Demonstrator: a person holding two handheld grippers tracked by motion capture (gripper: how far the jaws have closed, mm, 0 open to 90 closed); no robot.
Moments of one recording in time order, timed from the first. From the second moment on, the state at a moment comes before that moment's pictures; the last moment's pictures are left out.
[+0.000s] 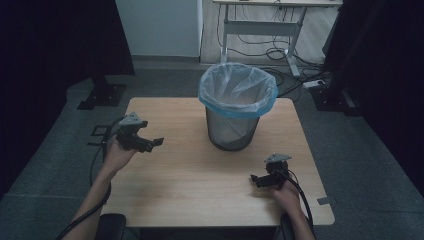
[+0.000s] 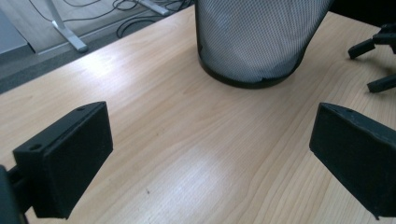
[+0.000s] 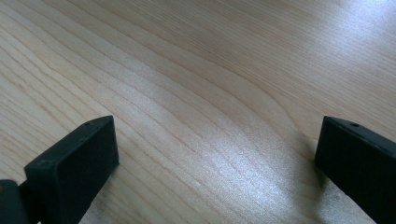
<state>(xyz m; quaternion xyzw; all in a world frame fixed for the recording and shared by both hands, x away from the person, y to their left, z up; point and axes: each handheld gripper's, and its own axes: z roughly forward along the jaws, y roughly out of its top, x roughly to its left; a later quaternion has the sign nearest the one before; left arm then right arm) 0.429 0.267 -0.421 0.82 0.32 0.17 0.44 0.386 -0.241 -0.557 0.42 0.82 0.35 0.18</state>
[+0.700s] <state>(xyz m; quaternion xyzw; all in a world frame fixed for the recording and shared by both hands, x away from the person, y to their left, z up) 0.418 0.272 -0.474 0.82 0.34 0.16 0.43 0.386 -0.241 -0.557 0.42 0.82 0.35 0.18</state>
